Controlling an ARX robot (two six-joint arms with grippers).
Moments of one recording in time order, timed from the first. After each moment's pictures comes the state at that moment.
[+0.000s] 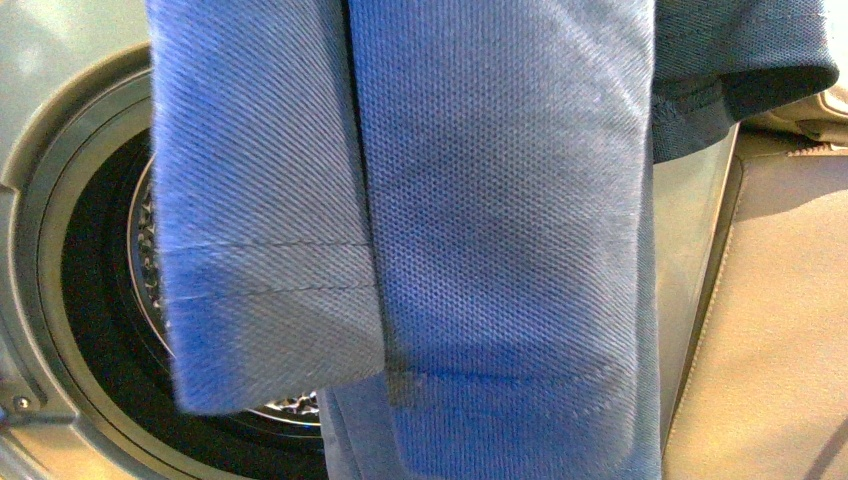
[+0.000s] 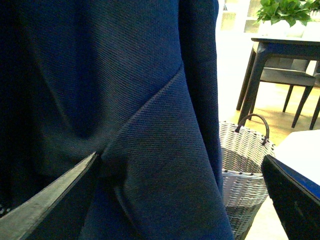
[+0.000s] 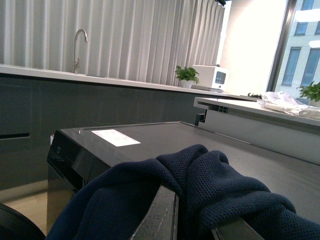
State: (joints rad) left arm -0.04 1.02 0.67 0.75 1.15 -0.28; right arm 0.40 1.37 1.77 0.00 -0.39 -0.04
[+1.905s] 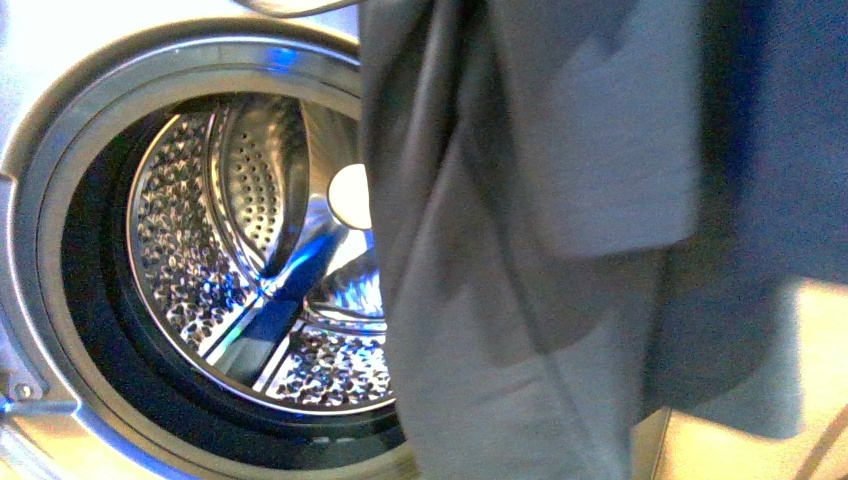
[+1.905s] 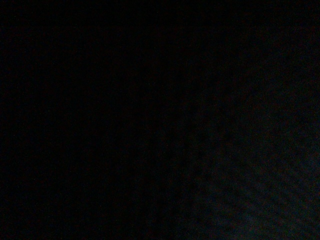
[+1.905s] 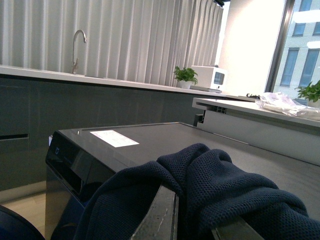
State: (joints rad) left arm -0.60 1.45 1.05 0.78 0.39 -0.17; right arm 0.39 1.37 1.77 0.00 -0.39 -0.04
